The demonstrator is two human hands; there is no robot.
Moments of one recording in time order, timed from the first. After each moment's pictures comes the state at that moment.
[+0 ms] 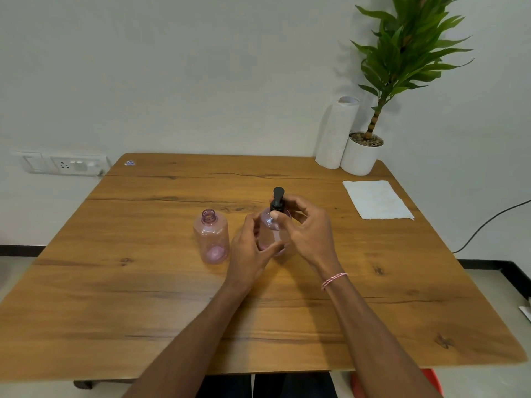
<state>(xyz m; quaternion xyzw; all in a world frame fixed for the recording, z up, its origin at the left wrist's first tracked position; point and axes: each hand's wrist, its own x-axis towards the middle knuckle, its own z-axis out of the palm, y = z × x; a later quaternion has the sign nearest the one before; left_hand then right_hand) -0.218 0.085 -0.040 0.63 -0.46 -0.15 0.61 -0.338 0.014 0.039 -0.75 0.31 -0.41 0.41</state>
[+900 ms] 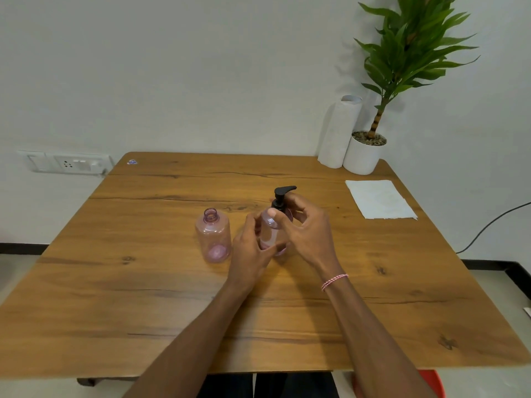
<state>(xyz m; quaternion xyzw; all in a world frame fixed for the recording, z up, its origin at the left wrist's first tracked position) -0.218 0.086 -0.039 0.64 -0.45 -0.16 0.61 -0.334 0.014 0.034 -0.77 0.32 -0.40 0.39</state>
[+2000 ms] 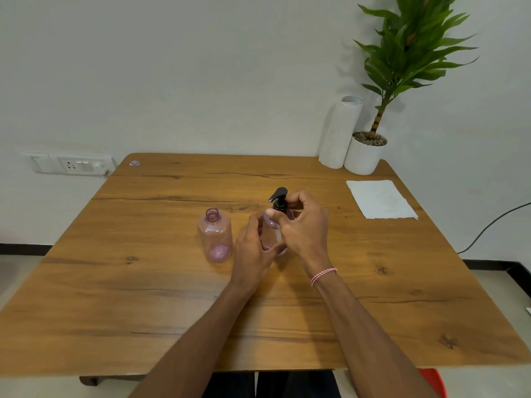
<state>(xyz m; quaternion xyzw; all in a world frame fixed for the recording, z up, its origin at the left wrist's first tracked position) -0.220 0.087 -0.040 0.64 -0.47 -0.13 0.59 -0.316 0.019 0.039 -0.73 0.39 -0.45 0.35</state>
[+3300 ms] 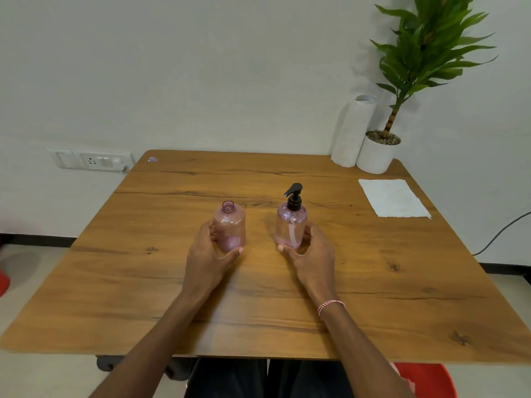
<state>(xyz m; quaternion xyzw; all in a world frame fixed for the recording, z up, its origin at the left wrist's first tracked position) -0.148 0.177 -0.042 0.77 -0.37 -0.09 0.51 -0.336 0.043 -0.039 -0.73 0.46 -0.36 0.35</state>
